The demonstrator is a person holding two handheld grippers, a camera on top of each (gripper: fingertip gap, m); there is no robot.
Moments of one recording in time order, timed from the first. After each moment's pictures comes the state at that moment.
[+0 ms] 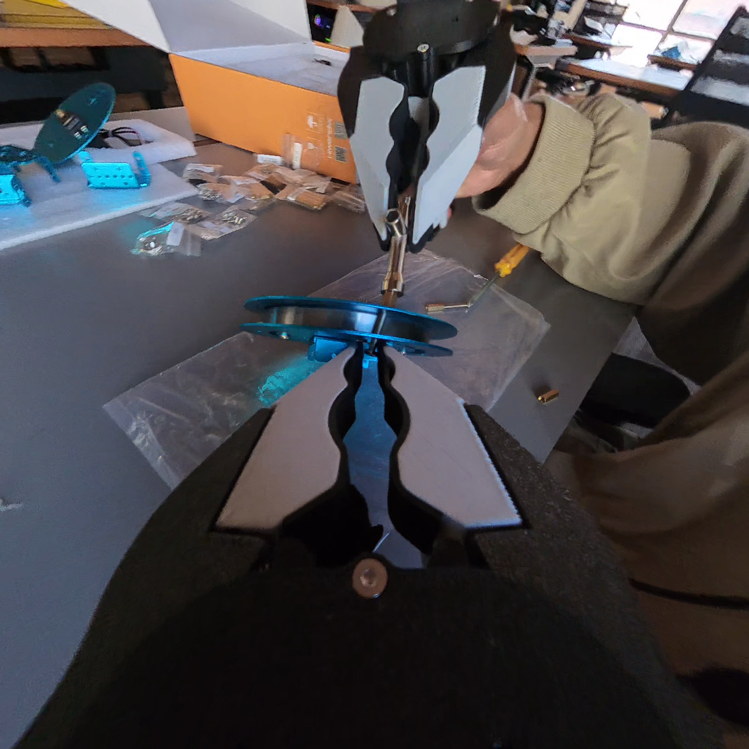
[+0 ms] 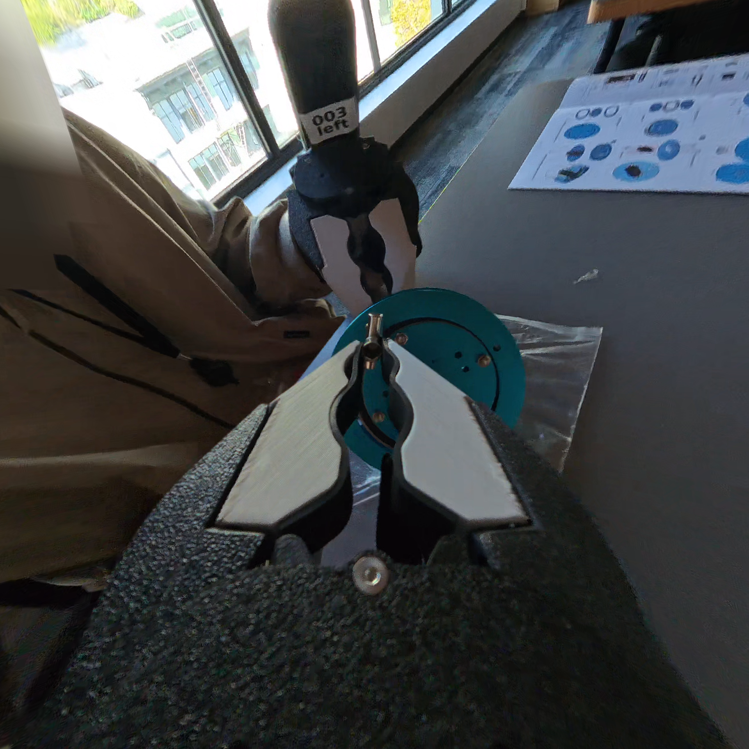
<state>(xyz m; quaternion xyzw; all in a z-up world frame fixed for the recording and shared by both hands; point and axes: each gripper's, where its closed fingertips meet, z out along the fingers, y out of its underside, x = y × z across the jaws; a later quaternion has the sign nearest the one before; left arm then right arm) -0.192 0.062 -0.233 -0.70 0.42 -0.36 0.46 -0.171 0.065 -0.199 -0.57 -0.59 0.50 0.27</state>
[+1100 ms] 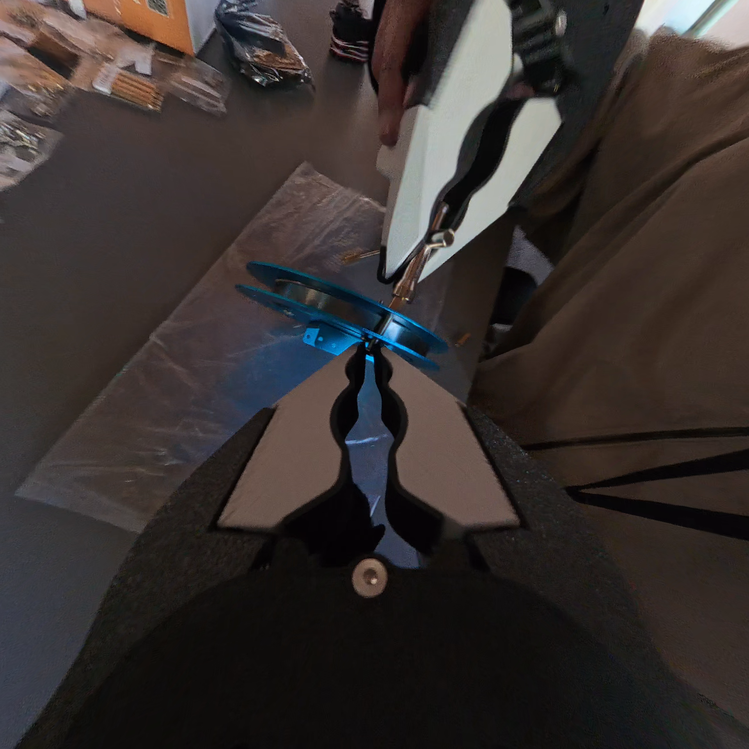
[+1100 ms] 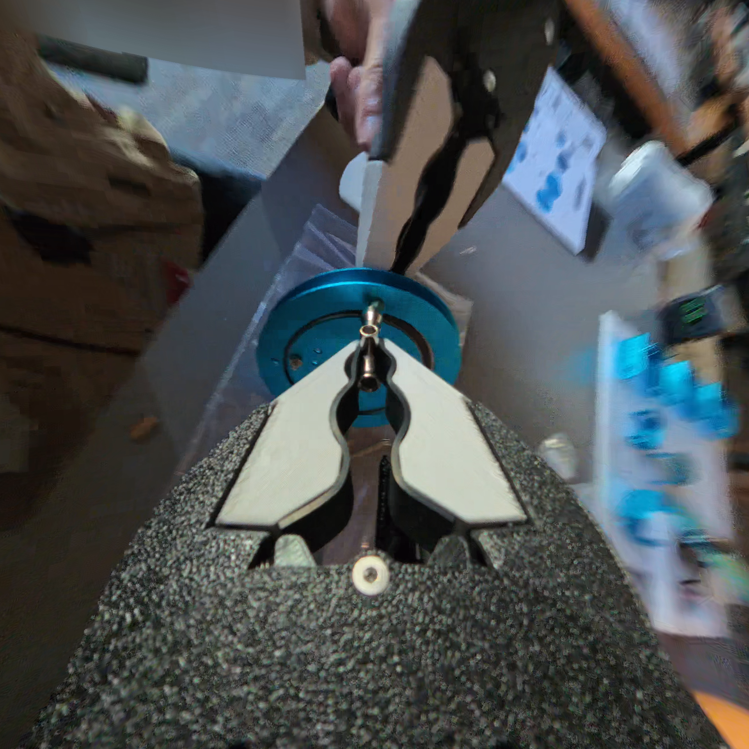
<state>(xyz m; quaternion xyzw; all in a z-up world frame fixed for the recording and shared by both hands) -0.182 0.047 -0.222 -0.69 0.55 -0.42 0.23 -0.166 0.048 -0.209 -0.56 -0.71 0.14 0.41</state>
